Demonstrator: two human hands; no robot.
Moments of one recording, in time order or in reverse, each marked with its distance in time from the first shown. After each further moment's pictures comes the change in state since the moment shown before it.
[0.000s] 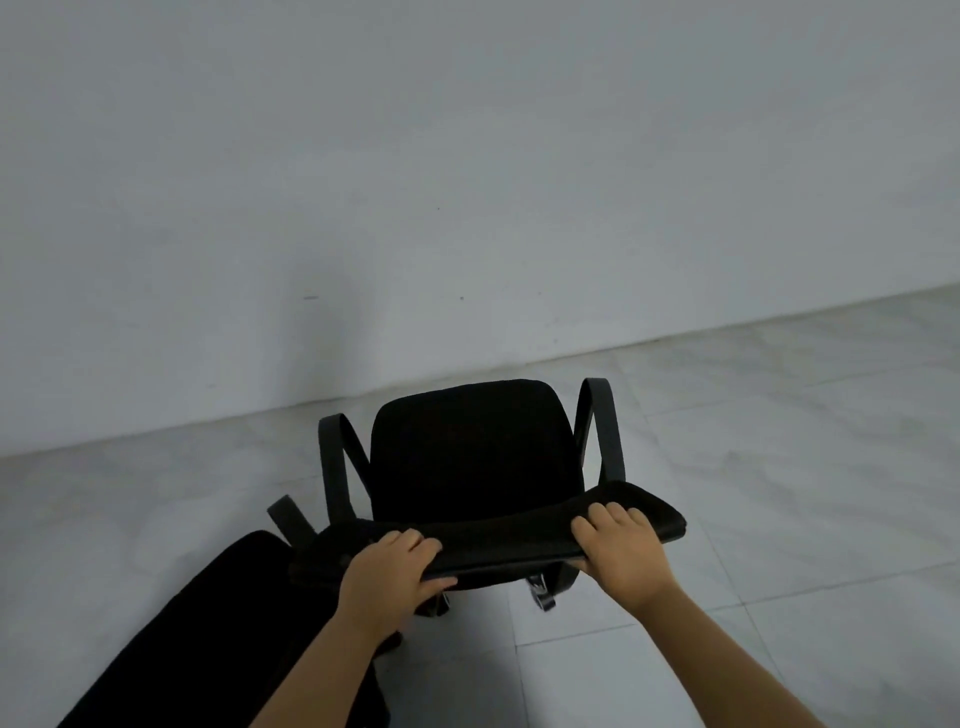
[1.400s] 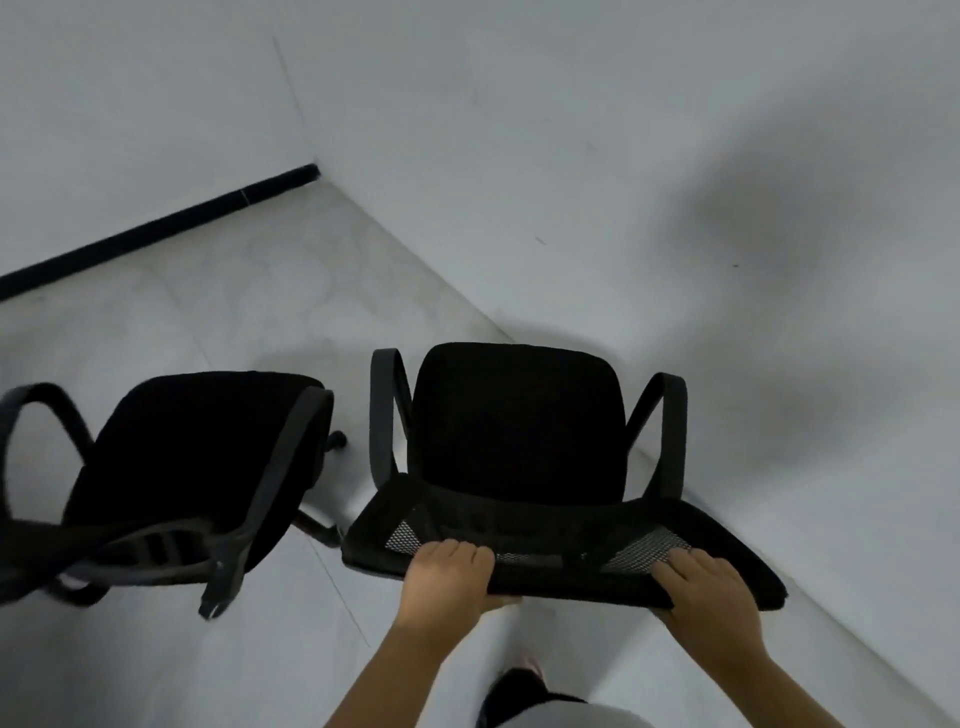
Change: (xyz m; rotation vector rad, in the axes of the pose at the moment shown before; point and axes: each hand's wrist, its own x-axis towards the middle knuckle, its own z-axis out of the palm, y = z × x) left_hand 0.325 0.056 0.028 0.057 0.124 -0.909; right_hand 0.386 0.257 0.128 0.284 -0.012 -0.885
